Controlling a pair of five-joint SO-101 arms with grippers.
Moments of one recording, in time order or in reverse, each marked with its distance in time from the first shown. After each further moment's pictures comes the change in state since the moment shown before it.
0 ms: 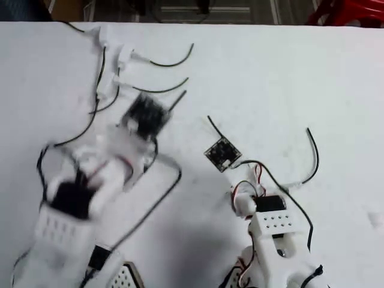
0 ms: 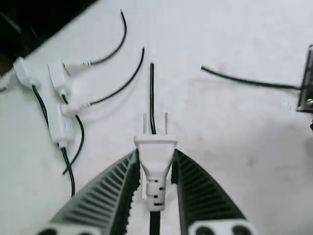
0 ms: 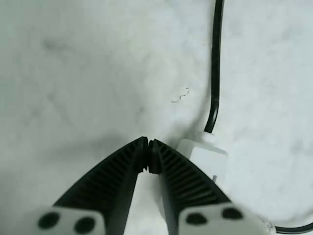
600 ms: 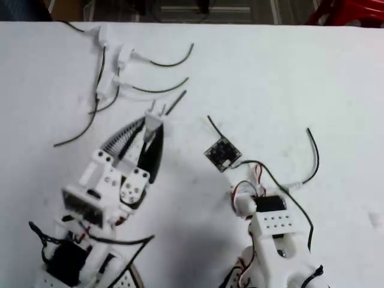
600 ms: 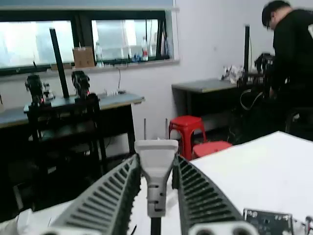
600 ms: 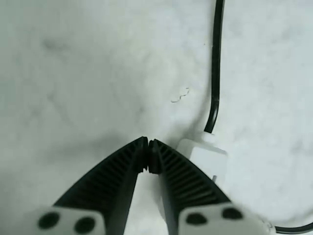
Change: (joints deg) left arm 8.0 -47.4 33.4 -34.9 14.7; right arm 0.0 0.0 0.0 0.0 0.0
